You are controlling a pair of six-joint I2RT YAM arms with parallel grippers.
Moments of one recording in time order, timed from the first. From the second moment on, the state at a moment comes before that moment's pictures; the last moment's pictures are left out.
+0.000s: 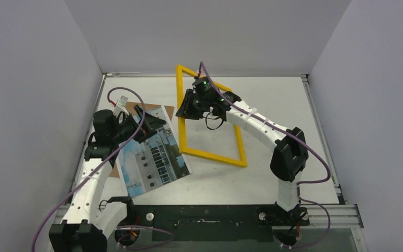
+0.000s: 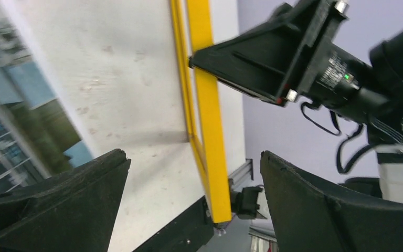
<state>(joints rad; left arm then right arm) 0.03 0.93 0.77 -0.32 0.71 -0.83 0.78 1.91 1.78 -0.58 -0.14 0.86</state>
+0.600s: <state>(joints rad) -0.27 1.11 0.75 0.14 0.72 -1.16 0.70 1.80 1.64 -0.26 -0.31 1.08</state>
